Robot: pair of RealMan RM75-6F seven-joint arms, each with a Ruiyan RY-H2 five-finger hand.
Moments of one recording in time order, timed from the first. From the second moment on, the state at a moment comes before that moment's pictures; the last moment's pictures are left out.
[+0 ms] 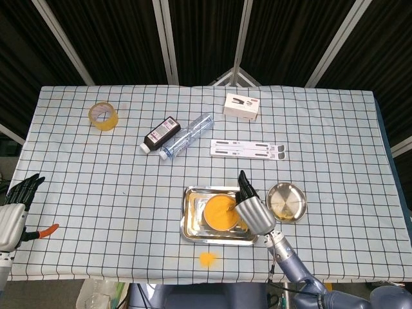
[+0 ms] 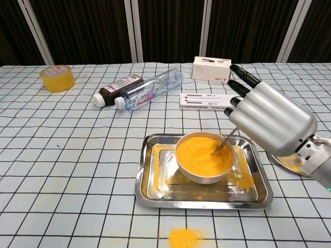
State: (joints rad) left arm -0.11 -1.08 -0.04 -1.75 1.45 1.42 -0.08; right arm 0.47 -1.81 0.09 -1.17 -1.76 1.36 -1.09
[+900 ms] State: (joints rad) left arm -0.11 -1.08 -0.04 -1.75 1.44 1.42 -0.08; right arm 0.49 -1.85 0.06 -1.14 -1.78 1.34 -1.03
